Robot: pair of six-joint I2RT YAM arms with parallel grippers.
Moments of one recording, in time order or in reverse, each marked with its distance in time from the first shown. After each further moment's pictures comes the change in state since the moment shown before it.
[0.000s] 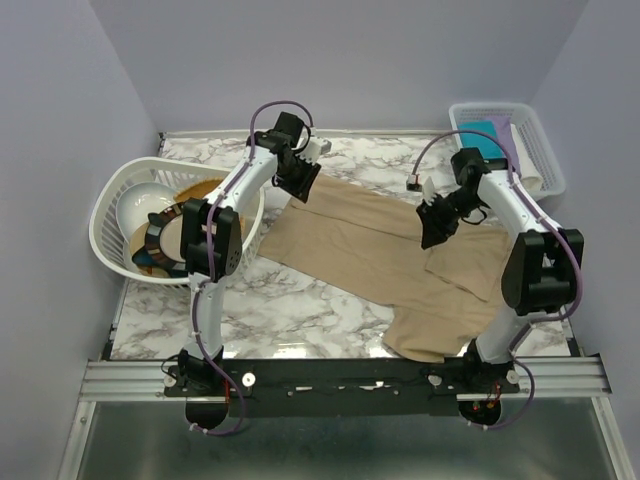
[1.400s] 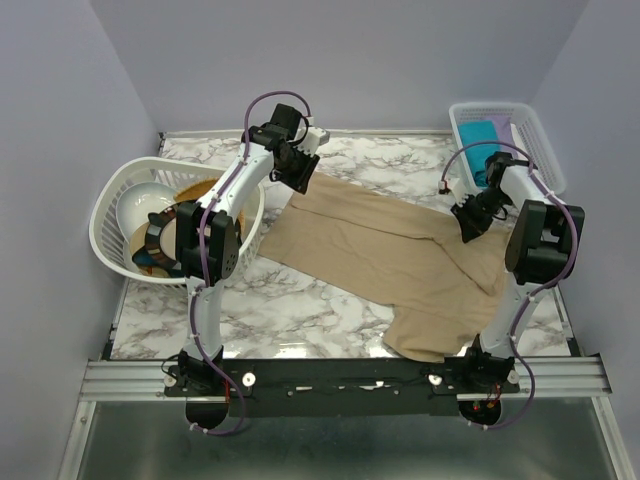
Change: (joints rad) left arm 0.000 -0.045 0.021 0.001 -0.025 -0.012; right arm -0.254 0.224 0.072 0.128 0.275 -0.211
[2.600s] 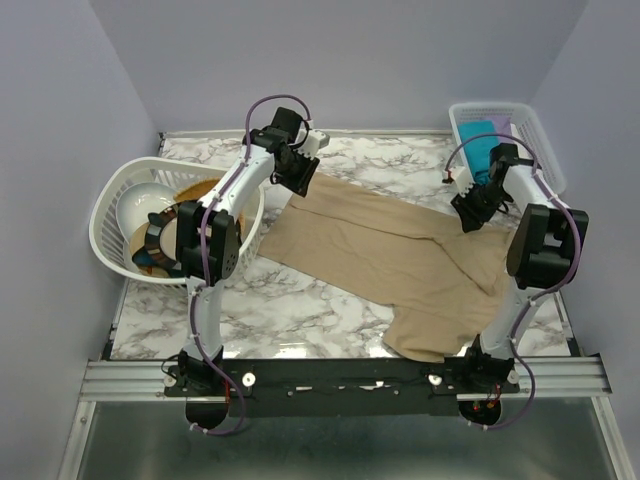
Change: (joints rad) left arm -0.002 0.006 -0.021 0.026 0.000 -0.016; right arm -0.011 -0.055 -0.018 0.147 0.027 0.061
